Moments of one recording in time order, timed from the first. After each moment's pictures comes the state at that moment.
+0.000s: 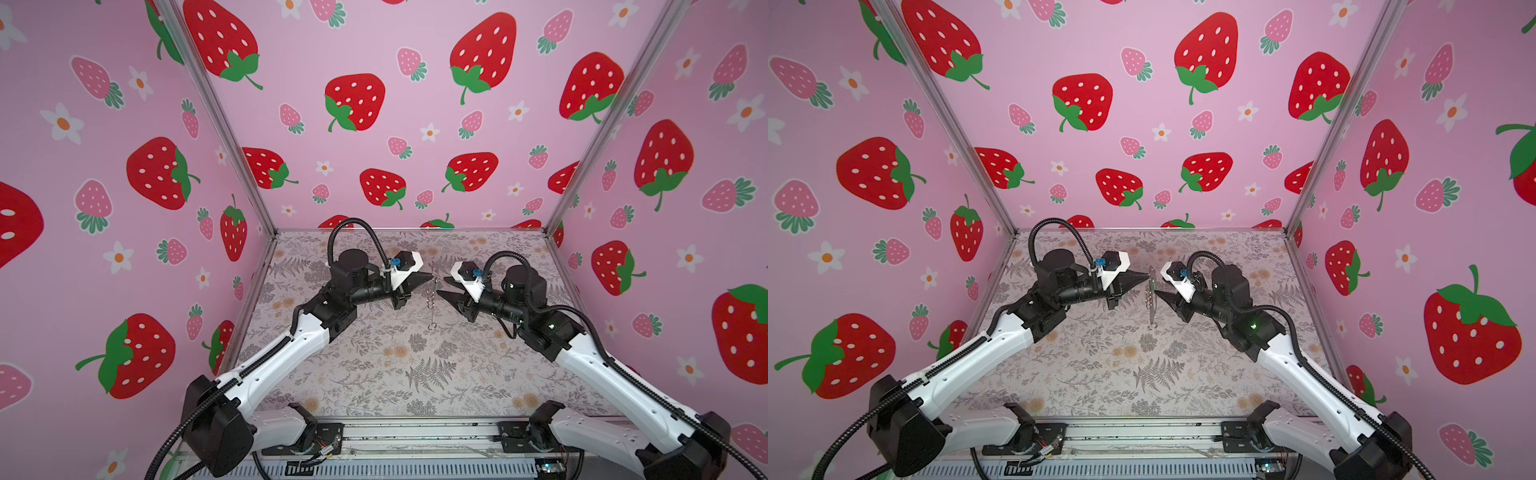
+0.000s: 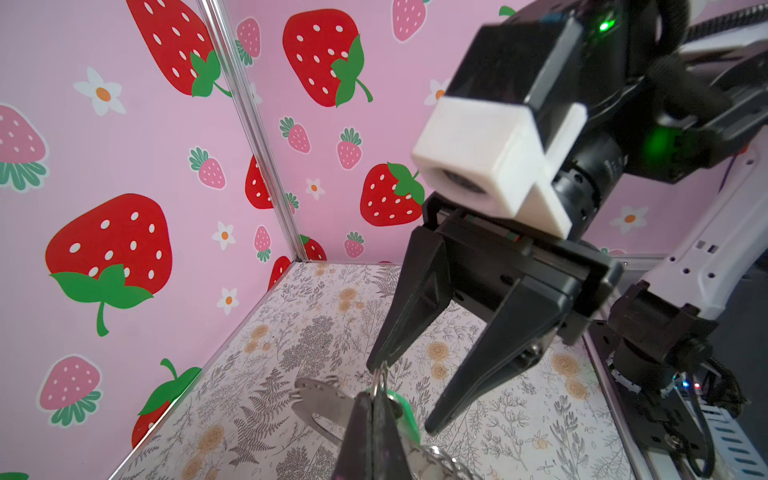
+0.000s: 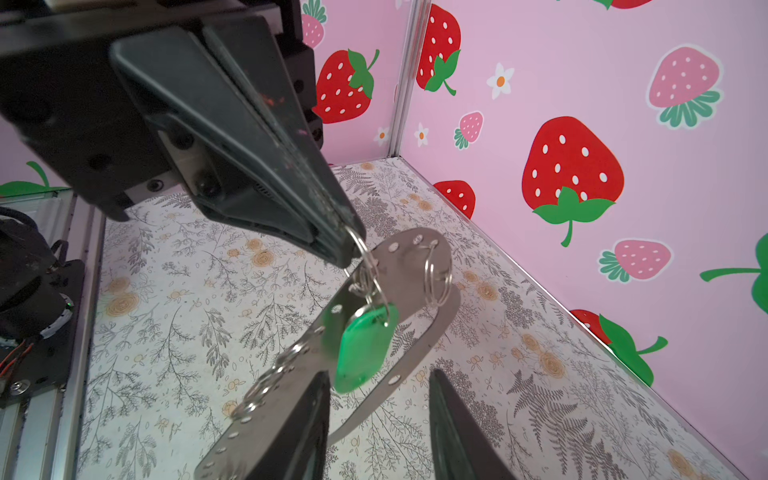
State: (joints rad) left arm -0.60 1.26 1.05 0.12 0.65 0.25; right arm 0.70 1.05 0.92 -0.13 -0.39 -0.28
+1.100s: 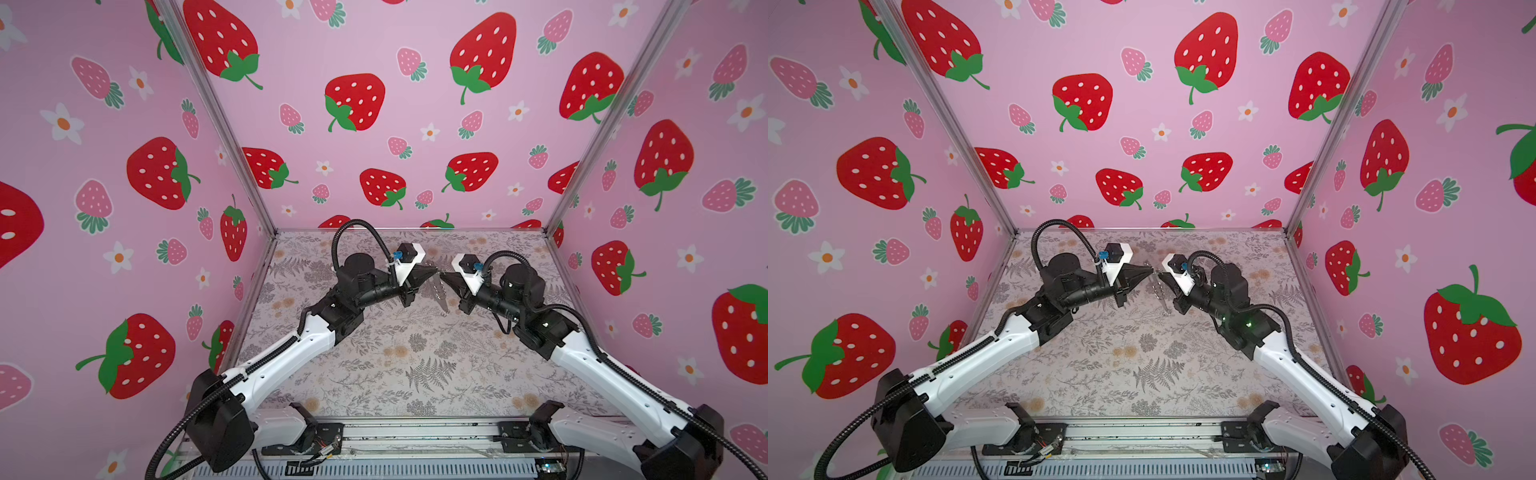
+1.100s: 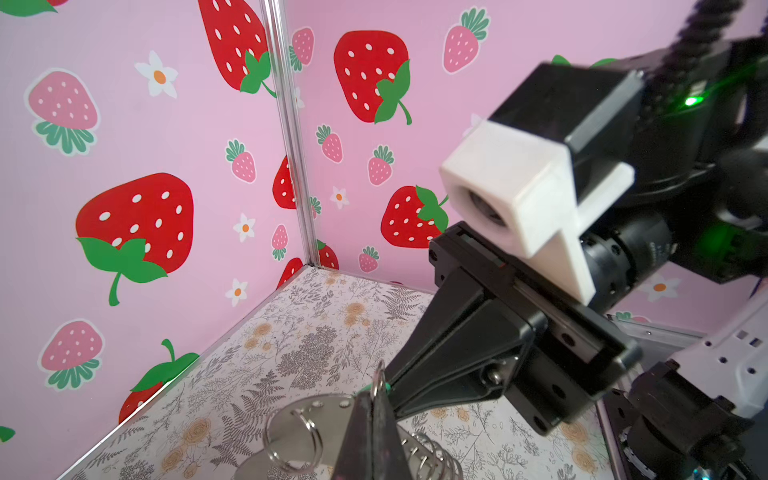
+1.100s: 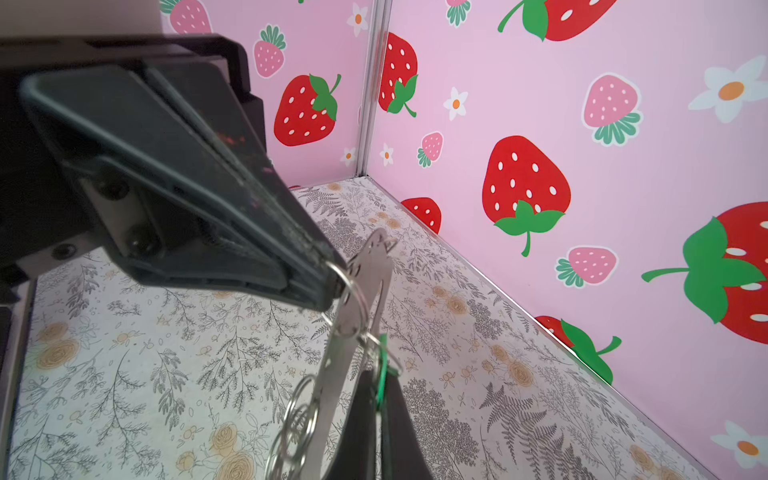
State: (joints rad) left arm -0.66 1.29 1.04 0.22 0.49 0.08; right arm 0.71 1.07 0.91 -0.01 -0.29 -0.26
